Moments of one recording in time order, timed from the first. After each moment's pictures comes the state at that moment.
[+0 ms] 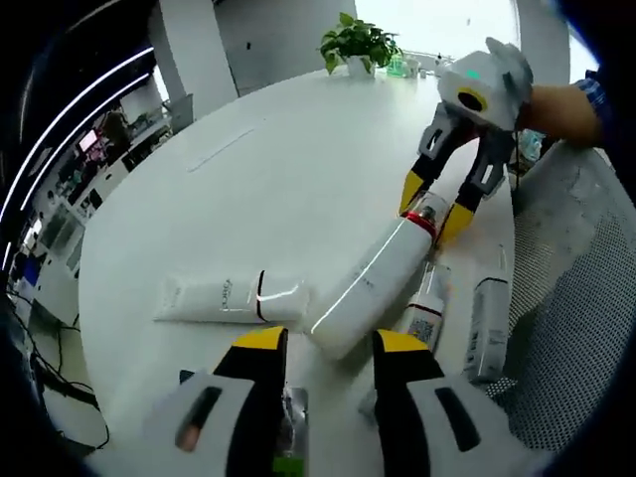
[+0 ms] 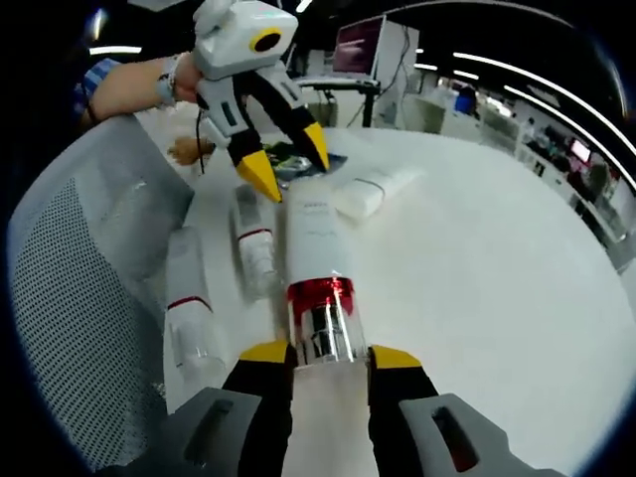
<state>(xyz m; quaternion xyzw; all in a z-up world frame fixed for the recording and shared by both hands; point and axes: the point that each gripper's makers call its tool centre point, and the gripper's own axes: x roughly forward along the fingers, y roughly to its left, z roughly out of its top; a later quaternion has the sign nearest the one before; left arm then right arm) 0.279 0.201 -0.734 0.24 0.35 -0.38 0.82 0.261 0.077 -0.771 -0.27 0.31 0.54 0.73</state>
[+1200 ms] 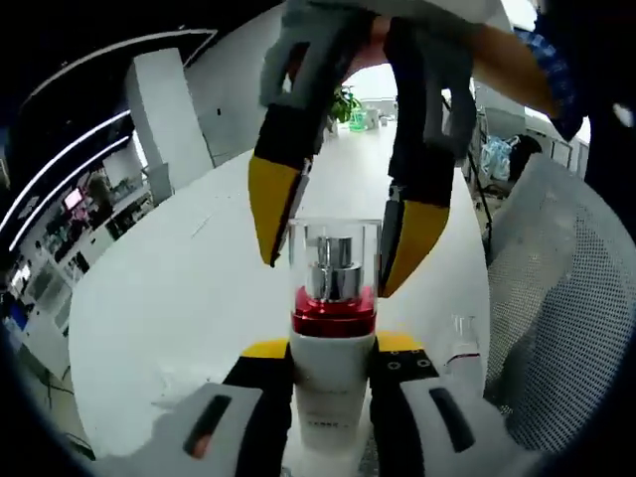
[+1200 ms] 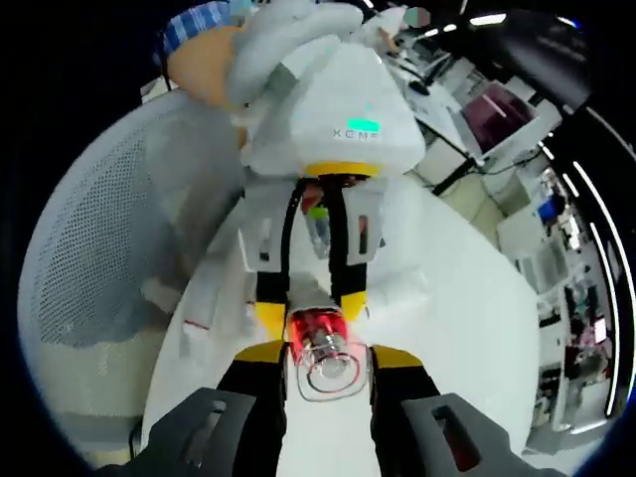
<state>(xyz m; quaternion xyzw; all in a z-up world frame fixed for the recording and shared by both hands) 0.285 0.147 -0.691 0.15 0.24 -0.44 0.85 0.276 0.155 -0.644 -0.48 0.16 0.62 0.60</state>
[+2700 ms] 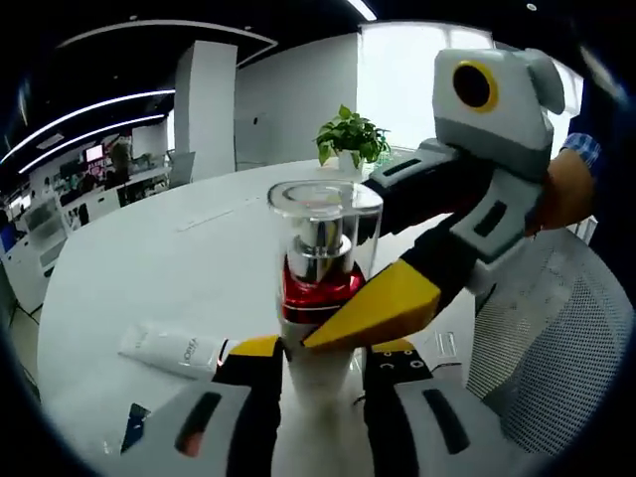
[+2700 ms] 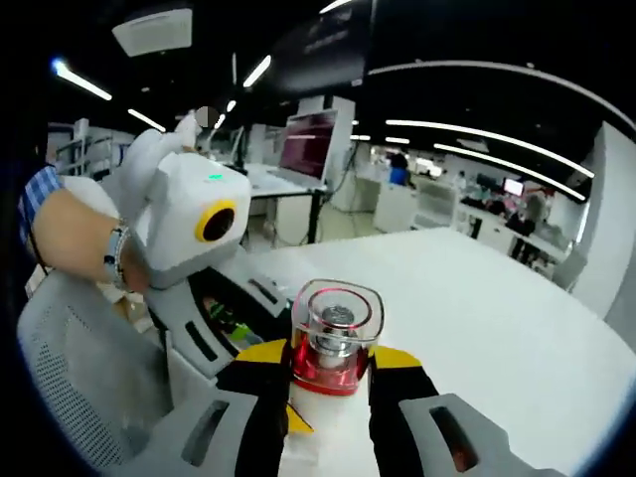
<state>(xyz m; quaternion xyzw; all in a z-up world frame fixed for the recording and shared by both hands) 0.272 0.167 -0.707 0.08 0.25 -0.43 0.86 0.280 0.181 -0.653 -0.16 0.15 0.46 0.86</state>
